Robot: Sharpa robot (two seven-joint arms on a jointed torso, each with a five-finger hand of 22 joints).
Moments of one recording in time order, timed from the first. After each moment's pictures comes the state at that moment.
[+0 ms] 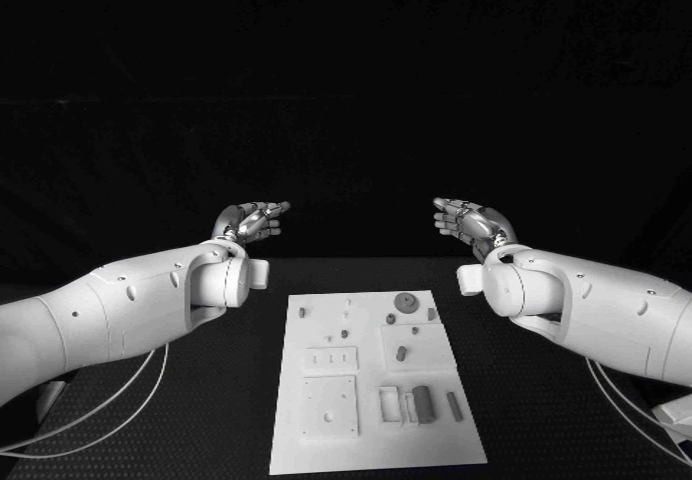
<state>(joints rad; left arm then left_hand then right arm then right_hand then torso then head) 1.27 -0.66 -0.16 1.15 0.00 -0.60 0.31 0.99 -0.08 0.45 -0.16 0.05 0.55 0.17 0.27 0.49 0.76 0.14 0.06 0.07 0.61 0.17 0.24 0.49 0.01 0.70 0.09 0.07 0.60 1.20 -0.70 -0.06 1.23 -0.03 -0.50 0.33 0.91 0.00 0.46 -0.14 0.04 0.41 0.15 0.25 0.45 0.66 0.23 0.08 0.07 0.46 0.23 0.32 0.33 0.05 0.28 0.21 0.07 1.23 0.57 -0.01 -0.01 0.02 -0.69</state>
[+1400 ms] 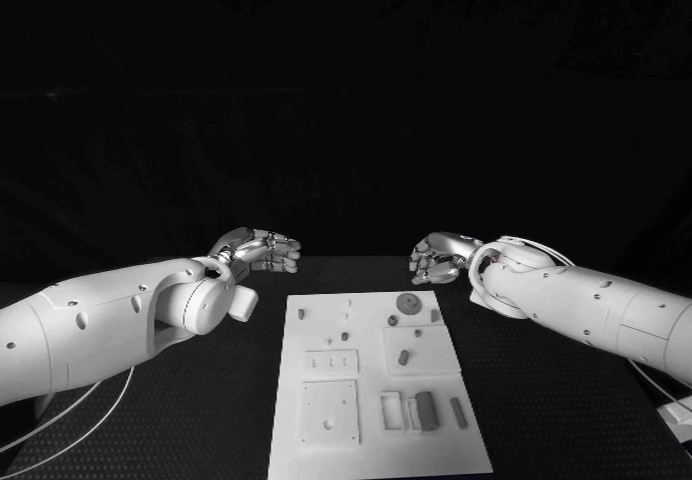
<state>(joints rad) 1.32 -0.77 -0.21 1.34 -0.09 -0.32 0.20 1.11 -0.06 0.53 -0.27 0.05 0.84 0.17 0.37 0.50 1.15 0.12 0.18 0.15 0.98 0.08 0.43 0.63 0.04 0.96 0.00 0.19 0.66 1.22 -0.60 -0.10 1.00 -1.34 -0.20 0.13 1.17 -0.08 0.54 -0.29 0.05 0.85 0.16 0.39 0.49 1.19 0.10 0.21 0.11 1.15 0.01 0.62 0.55 0.26 1.02 0.13 0.25 1.30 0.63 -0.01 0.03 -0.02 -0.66</state>
